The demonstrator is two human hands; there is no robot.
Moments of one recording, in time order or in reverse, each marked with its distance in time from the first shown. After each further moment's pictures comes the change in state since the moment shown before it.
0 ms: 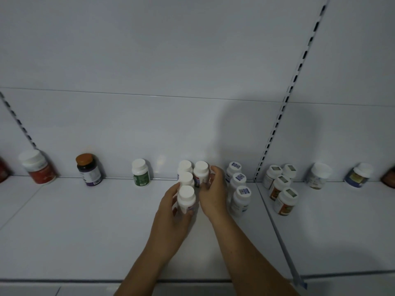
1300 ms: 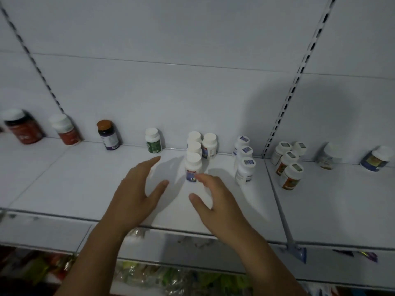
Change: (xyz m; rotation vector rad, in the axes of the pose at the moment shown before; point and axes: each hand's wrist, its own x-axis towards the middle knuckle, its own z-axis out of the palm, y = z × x) left_hand -0.050 0.033 -0.087 0.598 0.019 0.043; right_hand -0.123 -0.035 -0.087 -0.175 -0.556 -0.194
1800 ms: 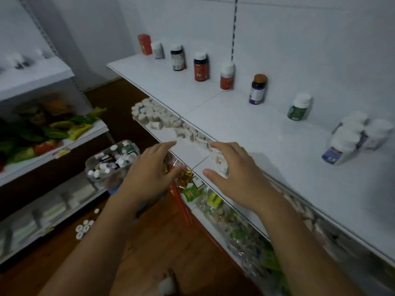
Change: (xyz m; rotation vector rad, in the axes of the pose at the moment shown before) left_hand -0.238 -0.057 -0.141 0.450 0.174 -0.526; right_hand -0.032 -0.114 0.142 -0.159 -0.567 -0.483
